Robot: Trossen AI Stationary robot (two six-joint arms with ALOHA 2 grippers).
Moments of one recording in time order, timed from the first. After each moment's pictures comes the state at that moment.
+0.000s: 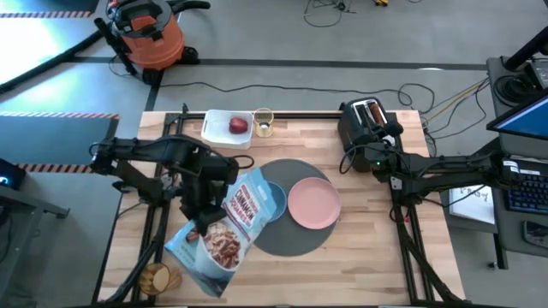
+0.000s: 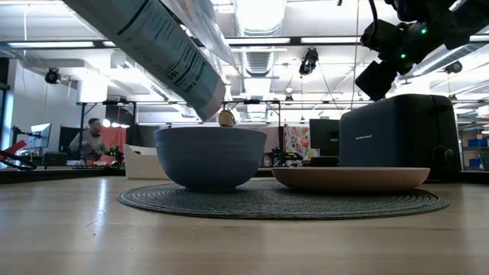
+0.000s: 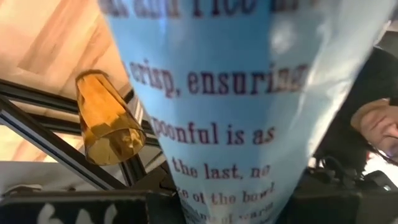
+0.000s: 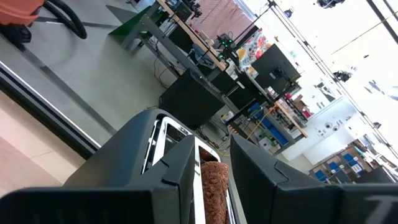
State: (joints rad) left arm -0.16 1.52 1.75 -1.57 0.79 -1.04; right arm -0.16 0.89 0.47 0.09 1.28 -0.45
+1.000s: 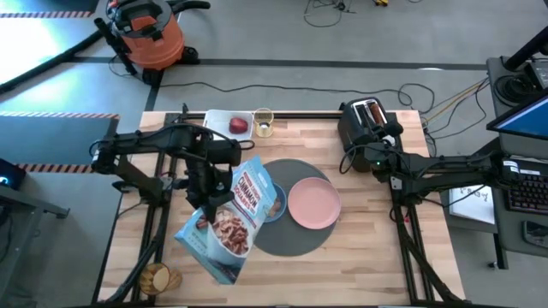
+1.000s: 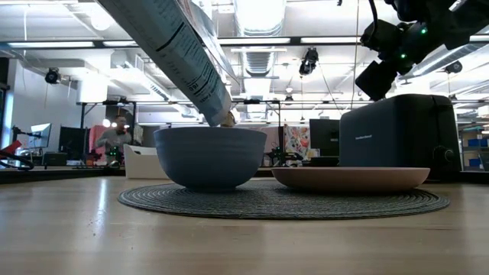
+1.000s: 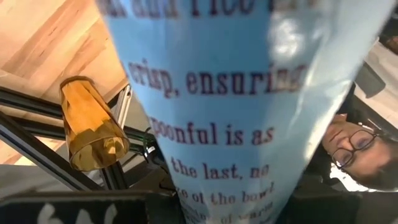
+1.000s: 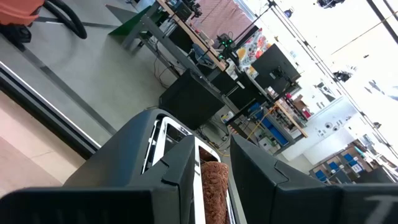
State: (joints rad) left arm -0.03 1.52 1.74 -1.57 0.84 -1.03; right arm -0.16 0.89 0.47 0.09 1.28 -0.45
